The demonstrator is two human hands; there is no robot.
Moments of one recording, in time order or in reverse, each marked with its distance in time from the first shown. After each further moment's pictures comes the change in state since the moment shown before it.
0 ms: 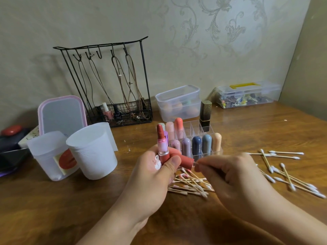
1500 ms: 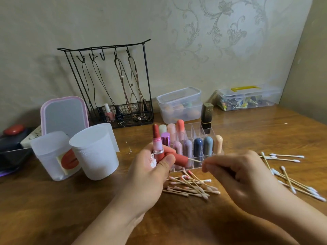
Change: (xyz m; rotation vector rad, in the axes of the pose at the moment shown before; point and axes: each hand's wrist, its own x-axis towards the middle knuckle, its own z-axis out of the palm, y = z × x) left_hand 0.002 0.005 -0.006 0.013 0.010 -0.025; right_hand 0.003 0.000 -0.015 -0.002 -0.064 0.001
